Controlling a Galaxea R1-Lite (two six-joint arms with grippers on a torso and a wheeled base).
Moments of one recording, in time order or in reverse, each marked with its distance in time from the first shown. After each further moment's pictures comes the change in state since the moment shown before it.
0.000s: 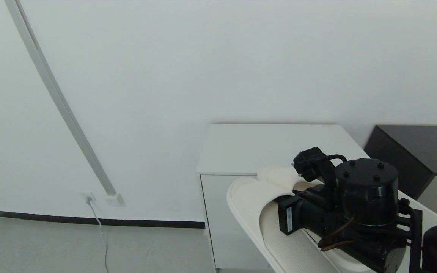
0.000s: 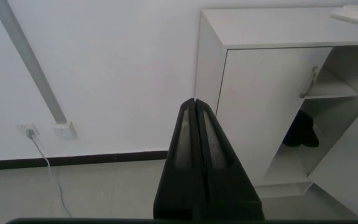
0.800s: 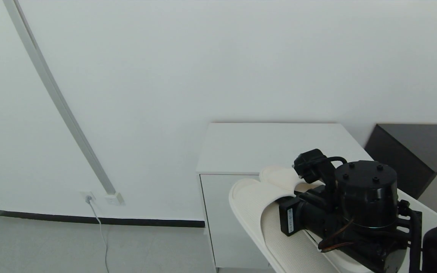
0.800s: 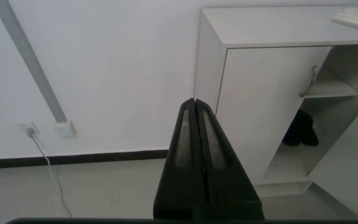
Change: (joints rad) left arm 0.000 0.001 0.000 0.000 0.000 0.000; right arm 0.001 0.003 0.010 -0.001 -0.011 -0.003
